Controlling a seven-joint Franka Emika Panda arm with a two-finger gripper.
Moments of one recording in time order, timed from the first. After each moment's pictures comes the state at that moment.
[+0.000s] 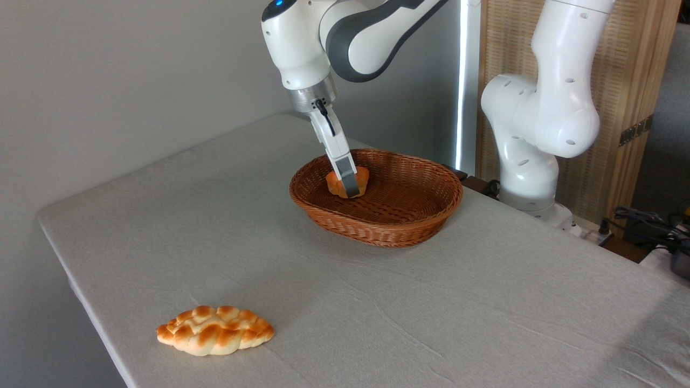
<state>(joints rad) -0.27 -0.36 -0.27 -2.43 -0.23 1.89 0.77</state>
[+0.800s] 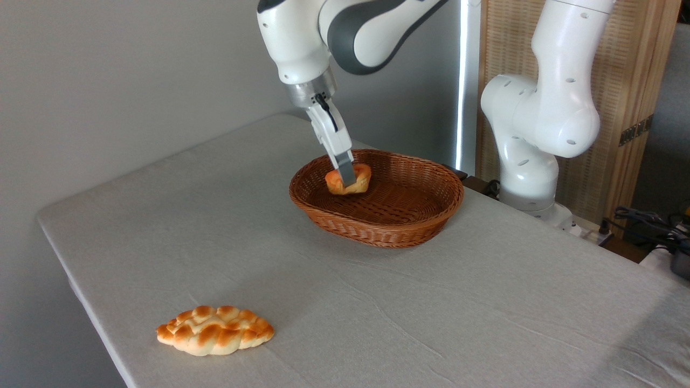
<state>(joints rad) -0.26 -0.37 -0.19 -2.36 -0.22 1.78 0.78</state>
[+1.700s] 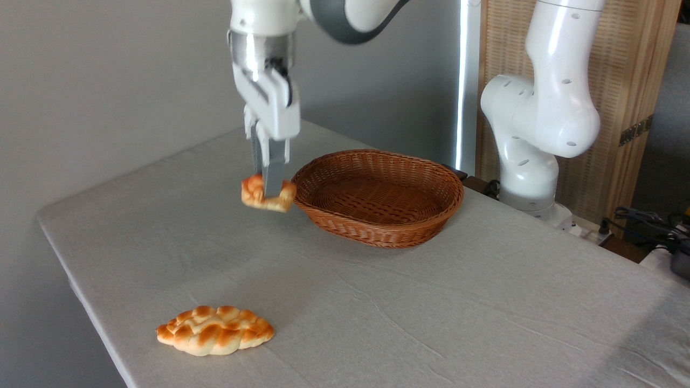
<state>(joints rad) -0.26 -0.22 -0.01 -2.11 -0.05 2.06 0.78</state>
